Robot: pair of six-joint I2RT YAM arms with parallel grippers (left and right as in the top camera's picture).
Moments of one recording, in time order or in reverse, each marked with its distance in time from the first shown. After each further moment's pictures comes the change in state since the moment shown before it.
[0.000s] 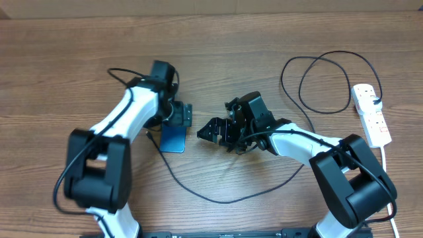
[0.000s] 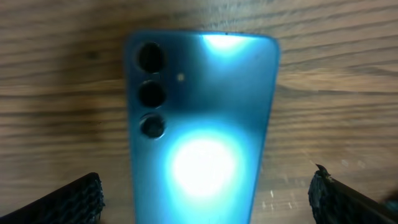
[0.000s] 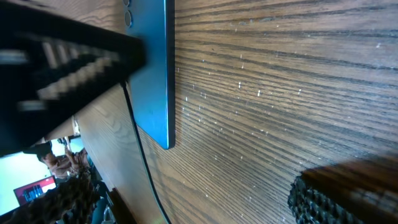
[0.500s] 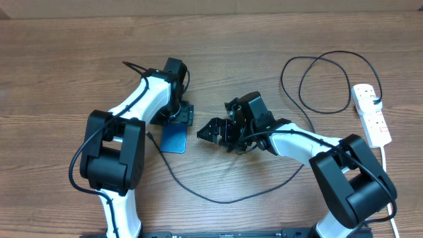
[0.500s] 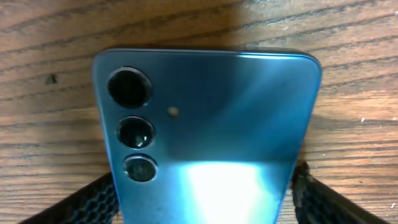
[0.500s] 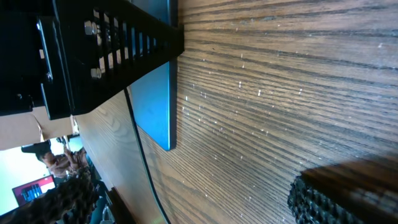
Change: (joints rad) left arm -0.035 0.156 0.147 -0.115 -0.077 -0.005; right arm 0.003 0.000 0.000 -0.002 0.000 -0.006
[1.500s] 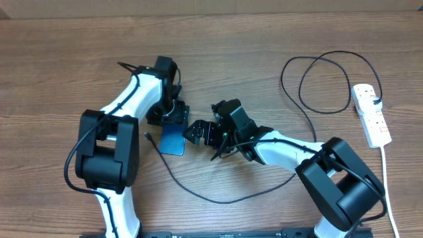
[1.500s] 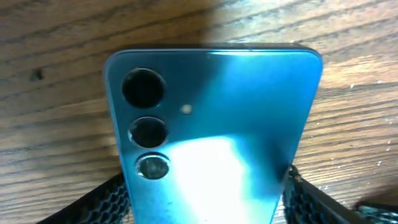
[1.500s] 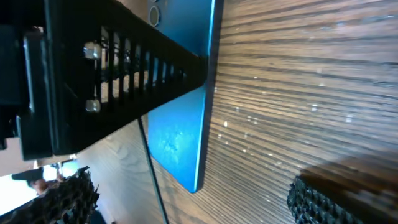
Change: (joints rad) left arm 0.060 0.004 0.016 -0.048 0.133 0.132; right arm 0.148 0.034 0.008 0.166 0.192 0.187
